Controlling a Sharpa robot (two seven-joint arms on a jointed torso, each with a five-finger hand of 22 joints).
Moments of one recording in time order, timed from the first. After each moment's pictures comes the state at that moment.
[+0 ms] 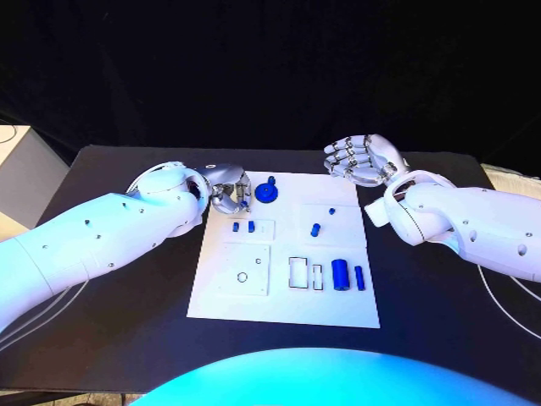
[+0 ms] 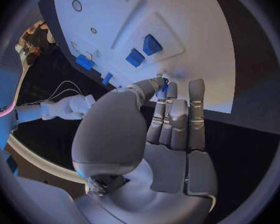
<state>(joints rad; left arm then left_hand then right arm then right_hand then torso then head) 1.02 -0.62 0.17 1.25 -1.63 -0.02 -0.06 1.40 -0.16 0.60 0.01 0.21 0.95 0.14 0.43 0.26 1.00 0.07 0.58 0.12 1.28 0.01 1.36 0.92 0.17 1.01 0.11 1.08 0.71 1.13 -0.80 -0.09 1.38 -0.62 -0.55 0.31 1.28 -0.19 0.47 0.15 0.44 0.74 0.20 0.36 0.23 0.88 0.19 0.36 0.07 1.05 0.14 0.12 0.37 0.17 1.01 0.24 0.07 0.15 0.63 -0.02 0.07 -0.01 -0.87</state>
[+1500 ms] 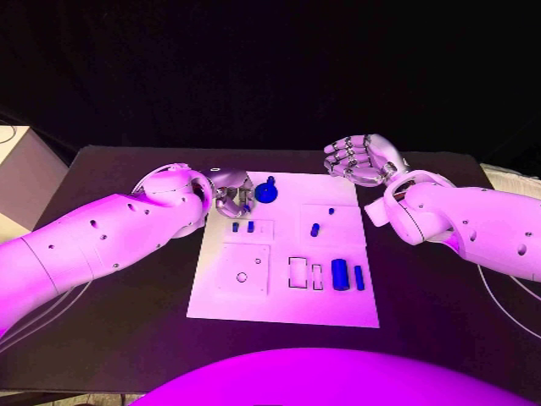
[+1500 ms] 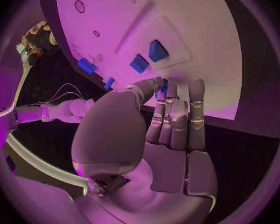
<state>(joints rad) 1.02 -0.60 0.15 1.24 -1.63 0.02 -0.07 1.39 -0.16 0.60 0.01 0.21 0.95 0.14 0.43 0.28 1.01 0.07 0.57 0.12 1.28 0.01 1.37 0.93 0.17 1.01 0.11 1.08 0.72 1.13 -0.80 -0.09 1.38 -0.62 -0.55 0.31 1.28 -0.19 0.47 0.15 0.44 0.74 0.20 0.36 0.23 0.88 0.19 0.36 0.07 1.05 0.14 0.12 0.37 0.17 1.01 0.24 0.07 0.15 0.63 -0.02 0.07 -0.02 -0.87</state>
